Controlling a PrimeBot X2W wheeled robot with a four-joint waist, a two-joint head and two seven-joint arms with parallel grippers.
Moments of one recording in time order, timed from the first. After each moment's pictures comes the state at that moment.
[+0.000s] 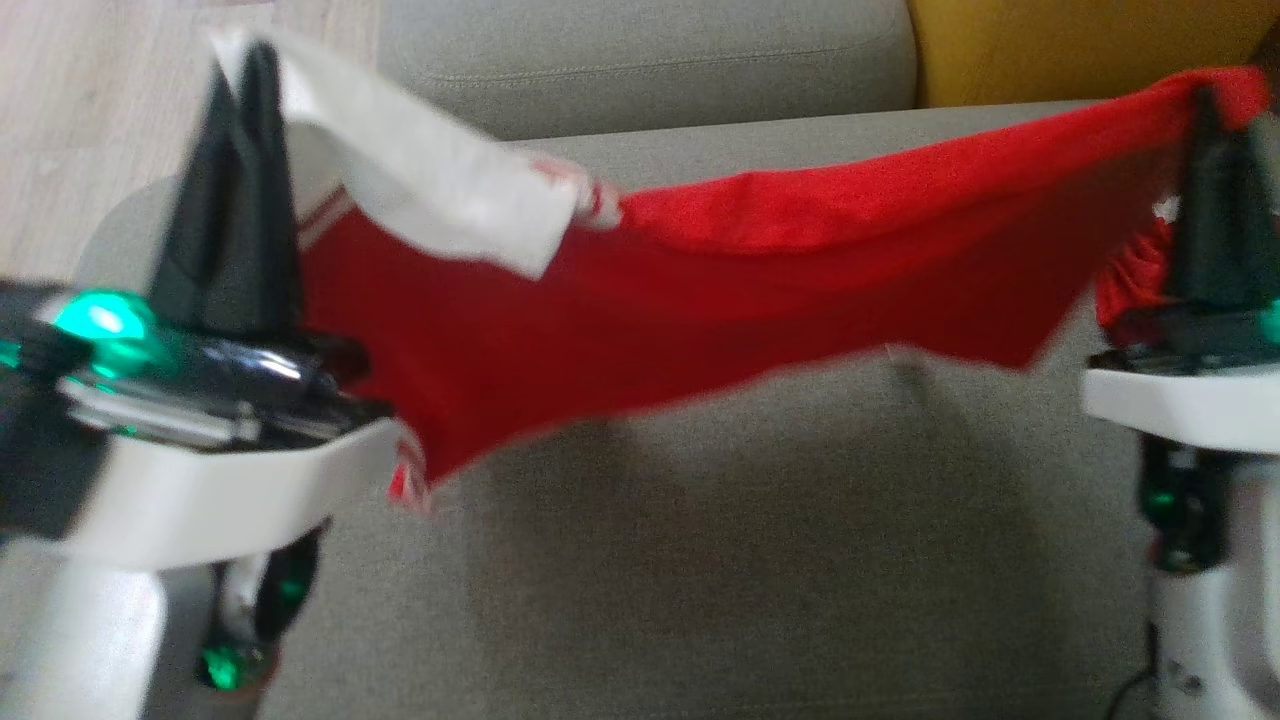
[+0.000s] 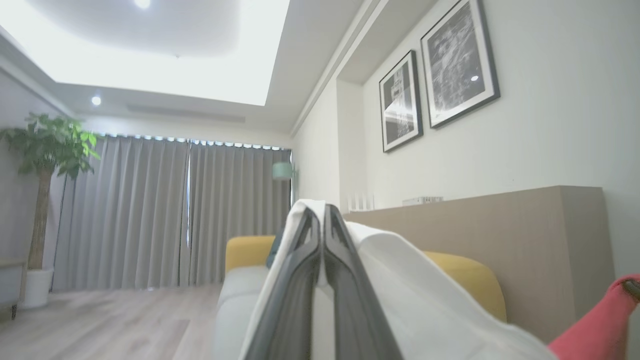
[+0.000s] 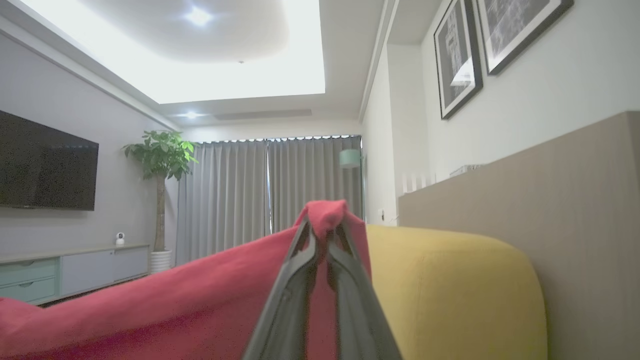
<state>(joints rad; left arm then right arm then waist) -0.27 0.28 -0.30 -0.48 -0.31 0.23 -0.10 -0.28 -0.06 -0.05 -0.08 0.13 0.12 -0.17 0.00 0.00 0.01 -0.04</state>
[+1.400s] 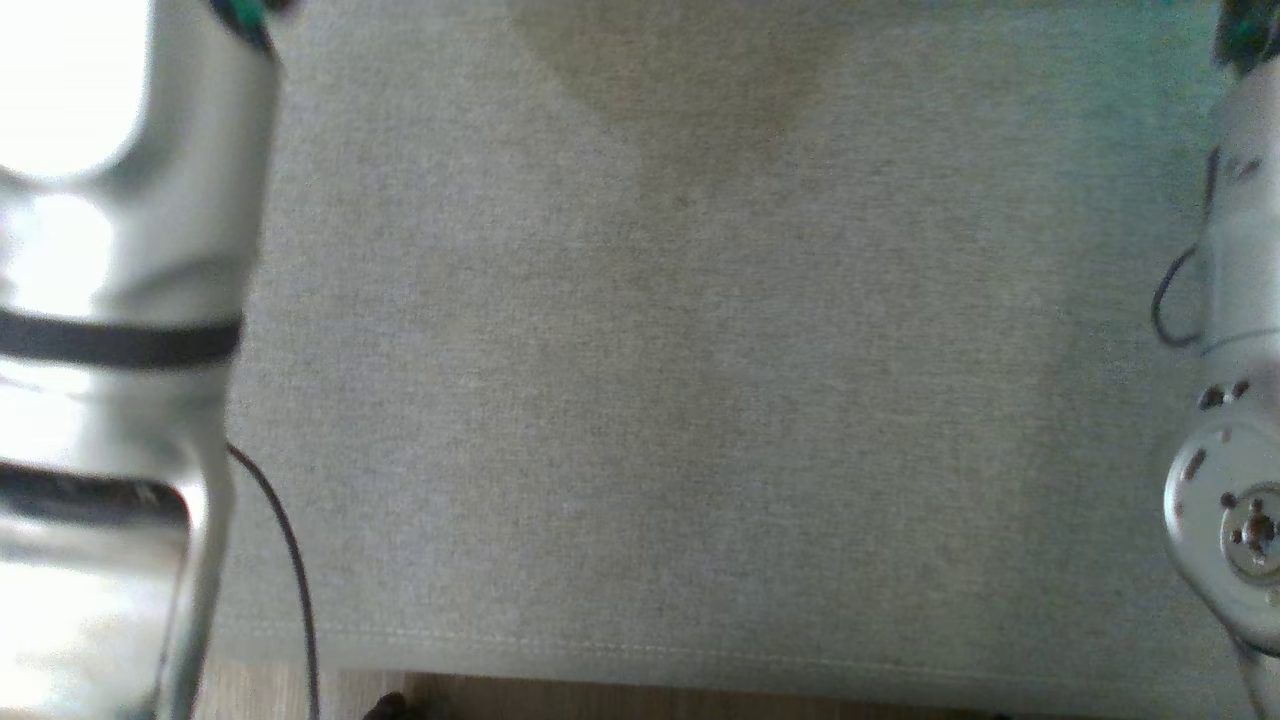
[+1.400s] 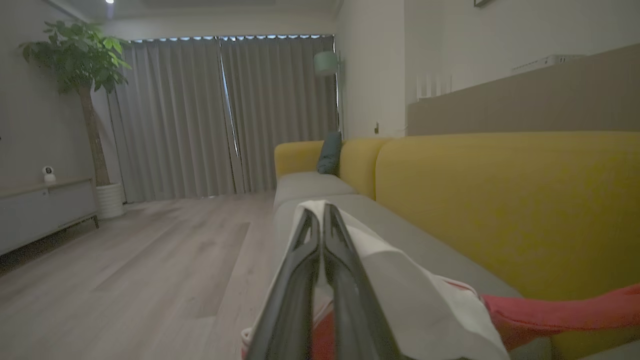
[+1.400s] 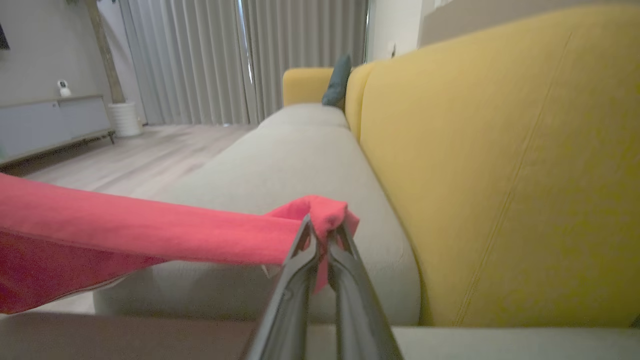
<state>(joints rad) -1.22 0.11 -0.34 0.52 -0.27 0.06 -0.25 -1.21 -0.08 -0.33 0.88 -0.26 0.12 -0.21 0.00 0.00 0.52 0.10</state>
